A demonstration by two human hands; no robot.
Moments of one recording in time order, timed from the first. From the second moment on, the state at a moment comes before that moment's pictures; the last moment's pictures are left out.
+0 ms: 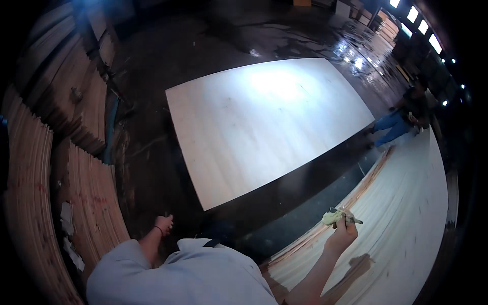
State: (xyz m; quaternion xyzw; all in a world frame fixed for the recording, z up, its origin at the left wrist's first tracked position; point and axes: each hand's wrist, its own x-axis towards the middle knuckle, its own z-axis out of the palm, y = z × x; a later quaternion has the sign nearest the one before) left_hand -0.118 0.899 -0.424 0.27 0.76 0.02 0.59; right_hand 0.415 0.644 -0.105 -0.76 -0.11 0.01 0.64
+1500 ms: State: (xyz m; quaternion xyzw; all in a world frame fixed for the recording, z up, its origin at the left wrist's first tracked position) left_hand 0.115 0.969 -0.157 0.86 0.06 -0.01 0.50; right_hand 0.212 0.785 -0.194 -0.21 0.28 0.58 0.74
